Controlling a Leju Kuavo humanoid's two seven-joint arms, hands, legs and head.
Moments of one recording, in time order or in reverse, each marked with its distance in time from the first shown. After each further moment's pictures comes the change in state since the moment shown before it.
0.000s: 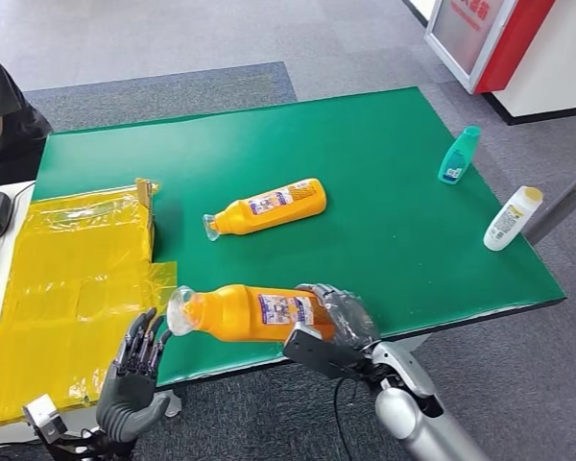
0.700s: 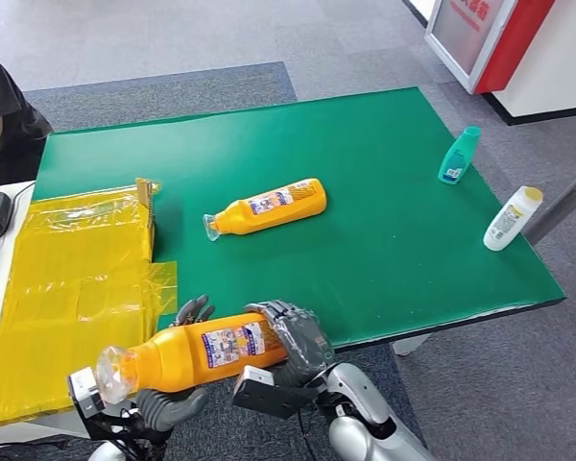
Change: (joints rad) left arm -0.043 -0.013 -0.207 -0.054 0.098 0.037 0.150; right arm -0.022 0.103 0.188 0.119 0.105 -0.197 -0.110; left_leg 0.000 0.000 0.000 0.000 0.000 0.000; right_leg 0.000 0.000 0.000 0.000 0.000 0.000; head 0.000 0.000
